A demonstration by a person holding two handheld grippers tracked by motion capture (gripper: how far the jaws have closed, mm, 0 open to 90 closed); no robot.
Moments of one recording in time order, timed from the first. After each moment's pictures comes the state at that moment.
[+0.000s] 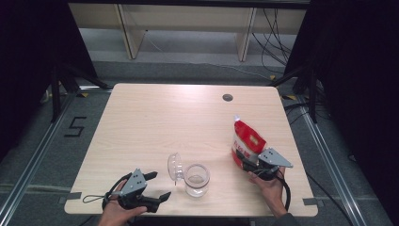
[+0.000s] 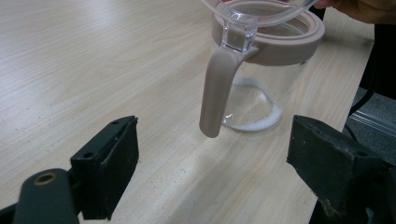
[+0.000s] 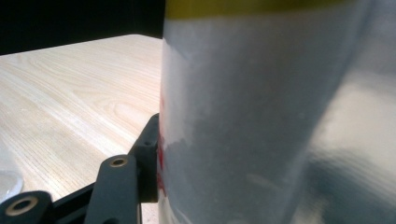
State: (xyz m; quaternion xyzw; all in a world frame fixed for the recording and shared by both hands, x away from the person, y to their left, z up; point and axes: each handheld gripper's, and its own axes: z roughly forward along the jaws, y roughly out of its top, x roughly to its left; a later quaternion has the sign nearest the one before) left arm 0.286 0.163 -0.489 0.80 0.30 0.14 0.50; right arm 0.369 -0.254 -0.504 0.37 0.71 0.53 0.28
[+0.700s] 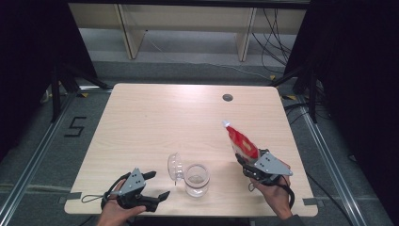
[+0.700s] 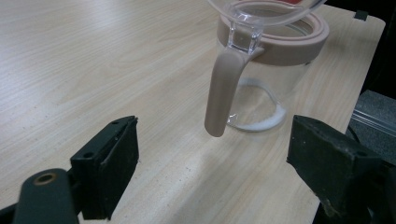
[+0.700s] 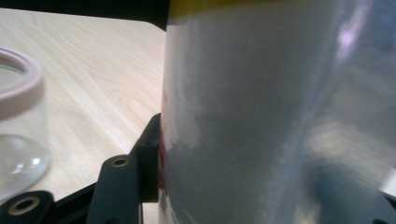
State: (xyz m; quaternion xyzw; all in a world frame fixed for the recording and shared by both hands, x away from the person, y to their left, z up) left arm 0.287 0.167 -0.487 0.80 0.31 0.14 0.50; right arm 0.338 -0.242 -0.460 0.26 0.76 0.47 0.37
